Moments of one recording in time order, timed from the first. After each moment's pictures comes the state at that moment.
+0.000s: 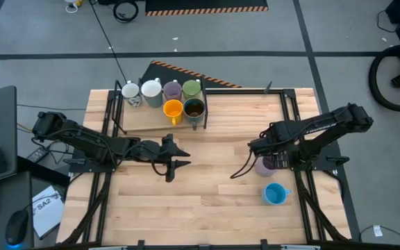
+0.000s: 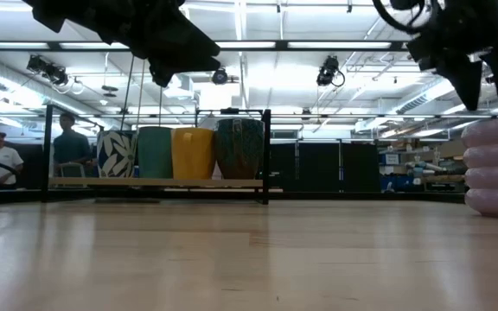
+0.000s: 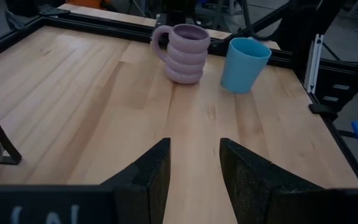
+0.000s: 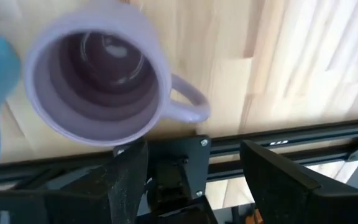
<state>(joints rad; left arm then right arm) -0.21 1.29 0.66 0.28 -0.24 -0.25 0.18 1.32 1.08 -1.57 0.13 0.24</state>
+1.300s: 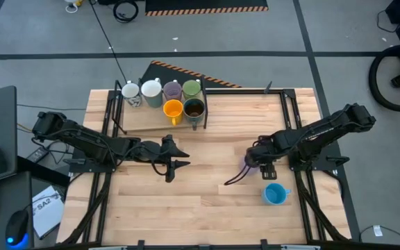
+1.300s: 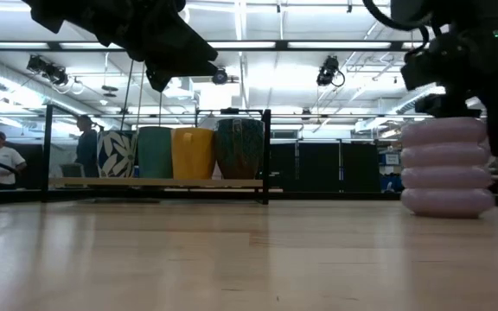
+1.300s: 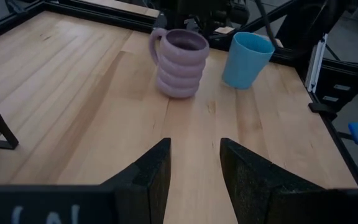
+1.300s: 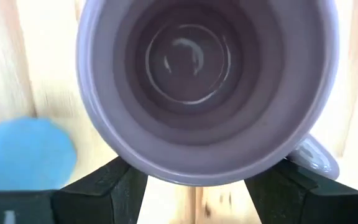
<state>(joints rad) -0.21 1.29 0.66 0.26 -0.24 -0.30 0.22 1.28 0.81 -1.02 0.03 0.26</state>
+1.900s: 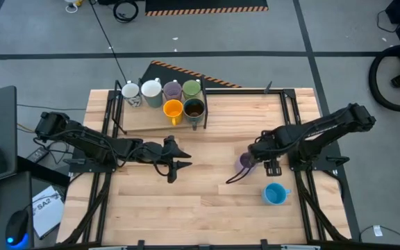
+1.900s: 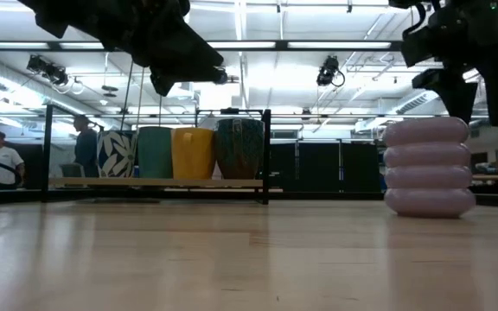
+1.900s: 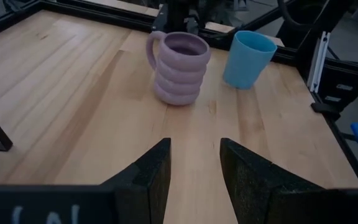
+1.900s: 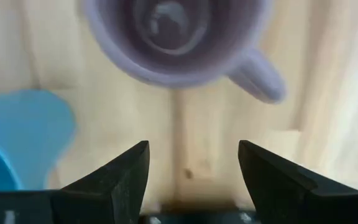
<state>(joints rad) -0.21 1.34 0.66 0.30 -0.24 -0.30 0.22 1.28 0.96 -1.24 0.06 0.23</state>
